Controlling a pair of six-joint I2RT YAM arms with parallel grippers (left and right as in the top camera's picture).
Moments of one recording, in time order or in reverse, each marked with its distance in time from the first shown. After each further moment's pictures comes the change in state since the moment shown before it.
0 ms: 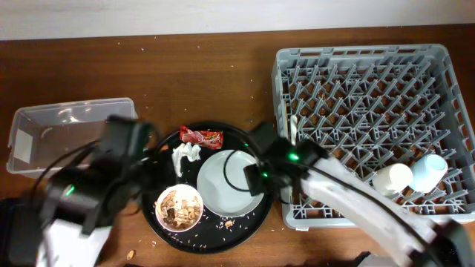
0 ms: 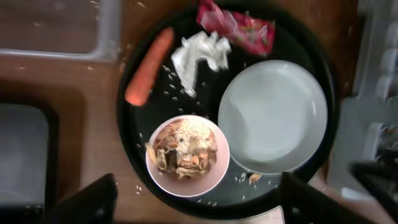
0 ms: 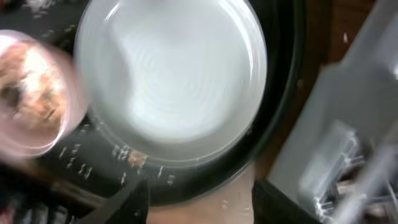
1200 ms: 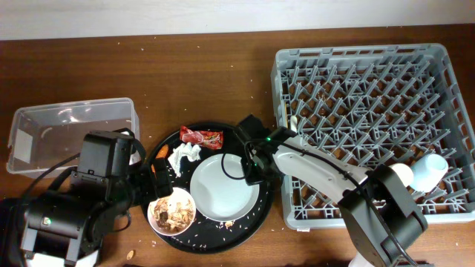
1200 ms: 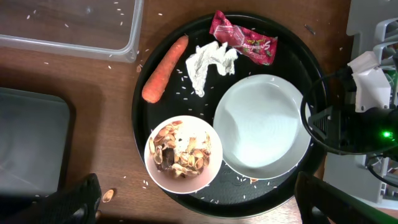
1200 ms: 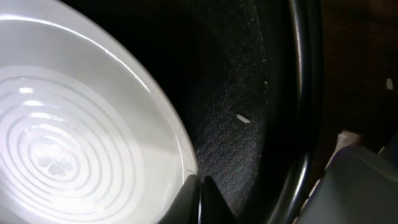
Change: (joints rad) left arm 0.050 -0.110 0.010 -0.051 0.000 -0.001; right arm -0.072 0.325 0.012 0.161 0.019 -0.016
